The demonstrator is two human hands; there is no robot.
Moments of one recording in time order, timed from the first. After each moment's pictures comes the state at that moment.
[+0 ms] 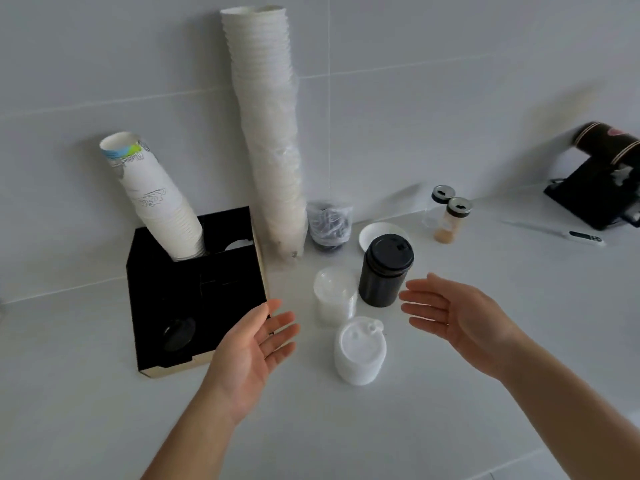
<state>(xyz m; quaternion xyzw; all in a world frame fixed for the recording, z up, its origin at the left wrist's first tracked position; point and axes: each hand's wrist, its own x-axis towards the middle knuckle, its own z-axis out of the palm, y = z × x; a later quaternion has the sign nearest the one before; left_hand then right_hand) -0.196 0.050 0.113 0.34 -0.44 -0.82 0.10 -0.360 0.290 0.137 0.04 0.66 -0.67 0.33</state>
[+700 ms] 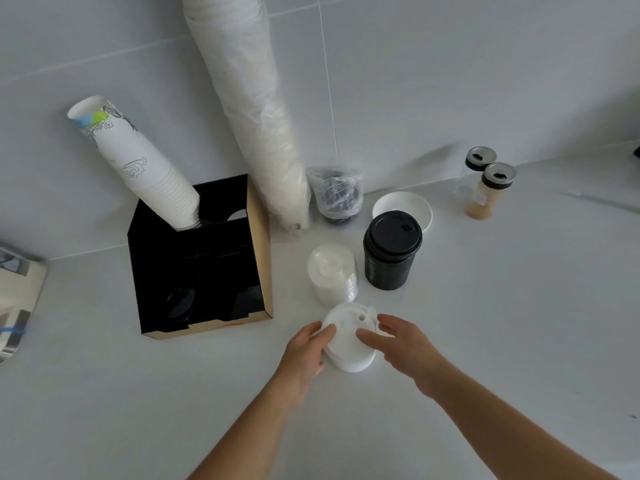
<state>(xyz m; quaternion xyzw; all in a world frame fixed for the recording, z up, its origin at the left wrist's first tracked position) -0.261 0.125 -0.002 0.46 -0.55 -0.69 -0.06 -0.374 0.277 0.012 -0.03 0.73 -0.49 0.47</state>
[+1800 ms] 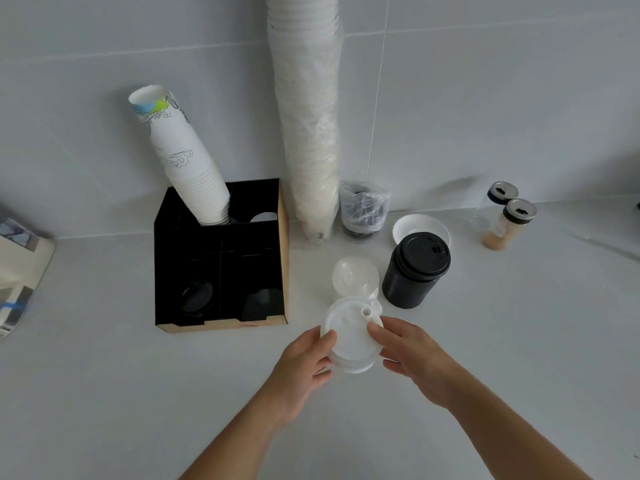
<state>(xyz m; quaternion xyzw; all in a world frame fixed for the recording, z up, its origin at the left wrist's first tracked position) -0.226 0.109 0.049 0.37 -0.52 -0.77 -0.03 -0.367 0.255 0.043 -0.08 0.69 -0.51 0.51</state>
